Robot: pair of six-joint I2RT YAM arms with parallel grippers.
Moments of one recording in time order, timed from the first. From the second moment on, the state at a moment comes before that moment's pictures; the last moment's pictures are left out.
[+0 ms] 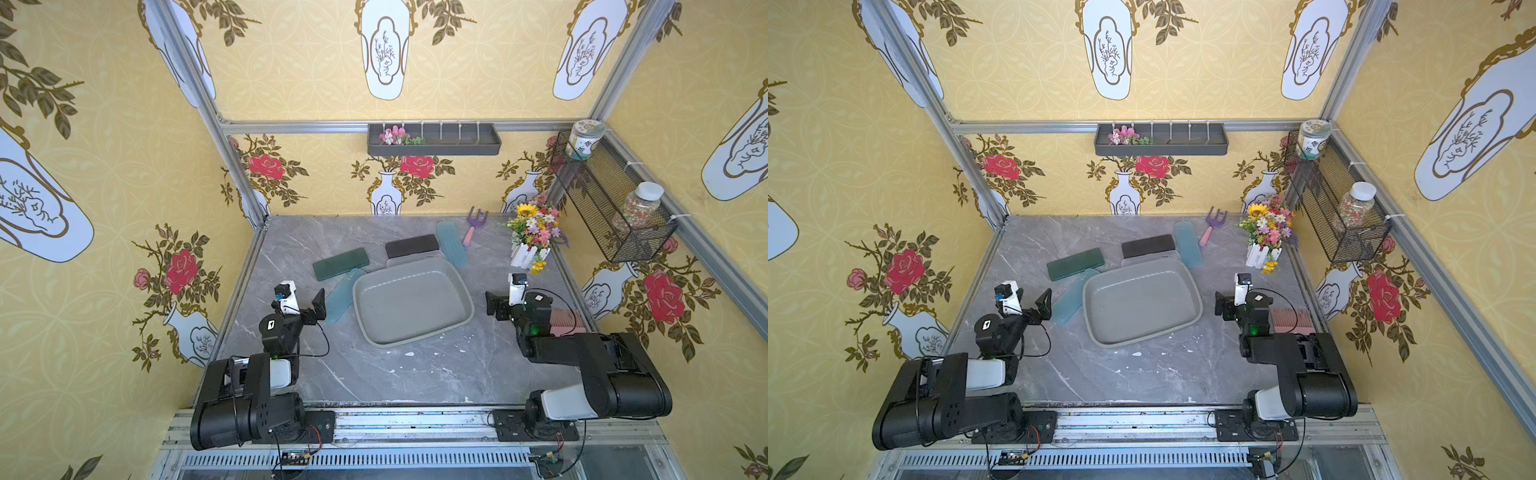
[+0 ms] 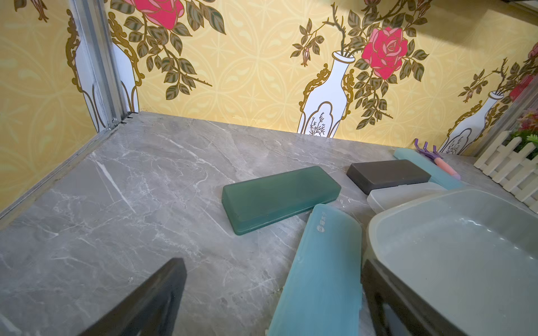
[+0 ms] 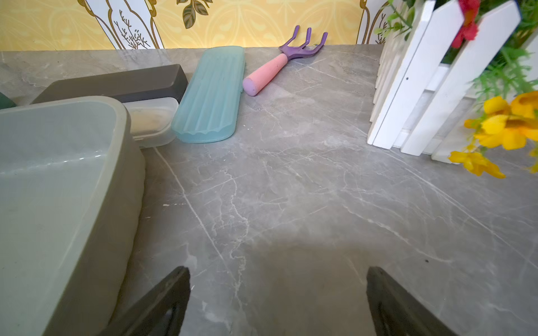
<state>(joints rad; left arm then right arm) 0.14 1.32 0.06 1.13 0.32 -0.15 -0.03 1.44 0.25 0.75 -0.13 -0.01</state>
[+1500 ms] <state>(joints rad) 0.06 1.15 0.24 0.78 0.12 -0.15 -0.04 1.30 0.51 0.38 0.02 0.07</state>
